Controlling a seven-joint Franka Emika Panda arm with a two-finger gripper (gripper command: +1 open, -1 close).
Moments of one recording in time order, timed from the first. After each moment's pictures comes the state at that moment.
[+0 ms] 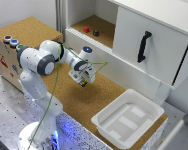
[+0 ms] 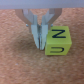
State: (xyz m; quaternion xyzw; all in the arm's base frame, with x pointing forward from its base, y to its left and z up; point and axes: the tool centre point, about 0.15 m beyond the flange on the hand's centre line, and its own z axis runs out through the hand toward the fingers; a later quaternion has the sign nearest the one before) arm 0.409 0.026 0.204 -1.00 0.06 -0.03 0.06
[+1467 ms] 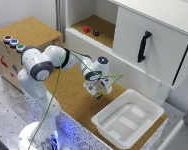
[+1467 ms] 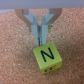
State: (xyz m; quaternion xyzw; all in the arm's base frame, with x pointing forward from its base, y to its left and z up) arm 0.409 -0.123 0.226 -0.99 0.08 -0.09 0.06
